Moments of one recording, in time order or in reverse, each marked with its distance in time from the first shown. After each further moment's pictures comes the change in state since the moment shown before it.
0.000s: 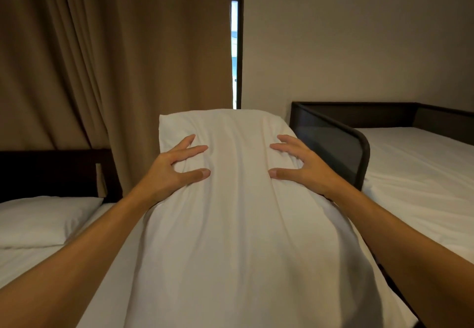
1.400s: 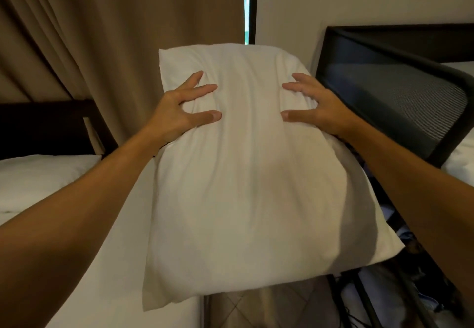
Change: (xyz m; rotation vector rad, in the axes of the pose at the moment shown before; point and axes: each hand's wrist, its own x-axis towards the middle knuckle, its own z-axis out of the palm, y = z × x) left_hand 0.184 -0.153 0.013 0.055 -0.049 -0.022; right_hand 0.197 0.120 0.052 -0.062 -0.036 0.060
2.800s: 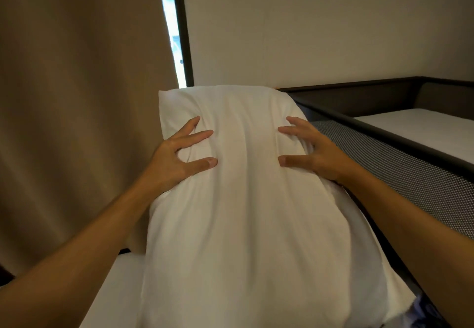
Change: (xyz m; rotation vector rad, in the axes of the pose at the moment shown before) left_hand 0.299 -0.068 0.113 -0.072 -0.099 0.239; right_hand 0.181 0.159 -0.107 -0.054 0.214 0.043
